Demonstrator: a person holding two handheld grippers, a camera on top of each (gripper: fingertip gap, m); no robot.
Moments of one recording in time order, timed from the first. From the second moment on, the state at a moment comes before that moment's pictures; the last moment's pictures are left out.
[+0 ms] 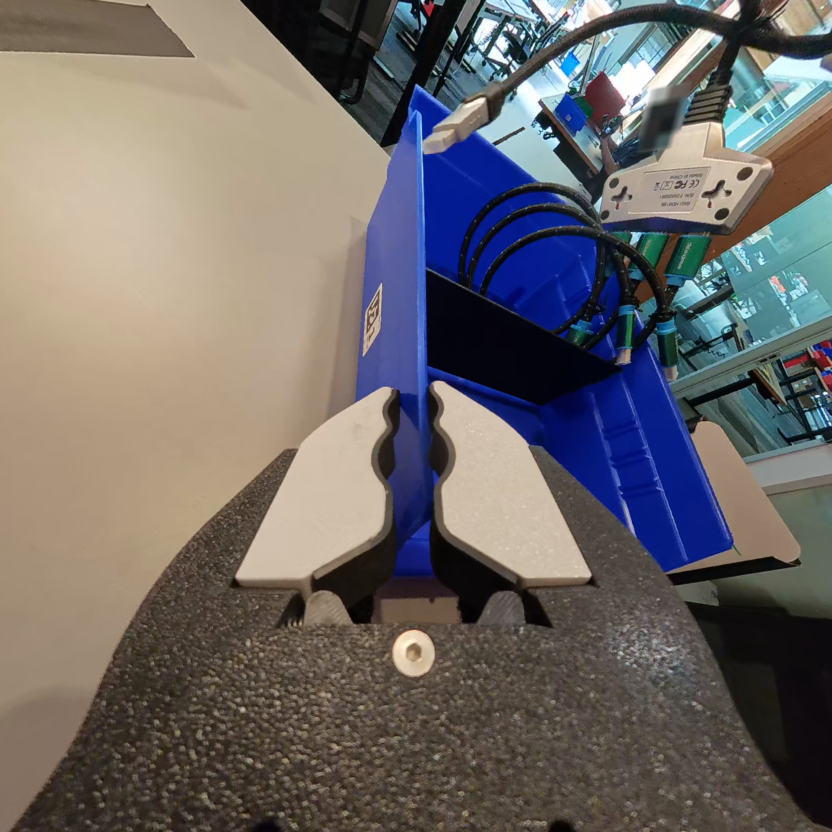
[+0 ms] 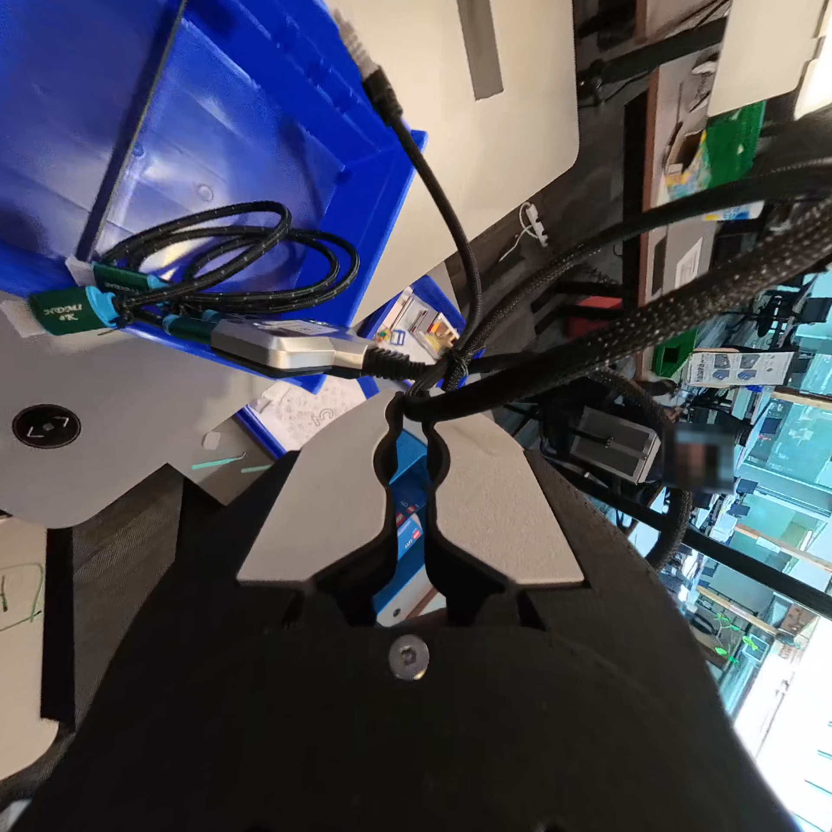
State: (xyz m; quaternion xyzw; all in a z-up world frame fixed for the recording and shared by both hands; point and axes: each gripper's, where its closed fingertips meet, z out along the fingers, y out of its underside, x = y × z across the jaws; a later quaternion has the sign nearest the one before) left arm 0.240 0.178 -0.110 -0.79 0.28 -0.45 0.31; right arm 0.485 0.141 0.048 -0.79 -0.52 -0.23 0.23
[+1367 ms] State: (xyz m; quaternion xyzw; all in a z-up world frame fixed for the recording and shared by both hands) left arm 0.249 0.197 -0.098 -0.69 0.45 -0.55 0.14; right arm 0.308 0.178 0.037 -0.65 -0.56 -0.12 0.49
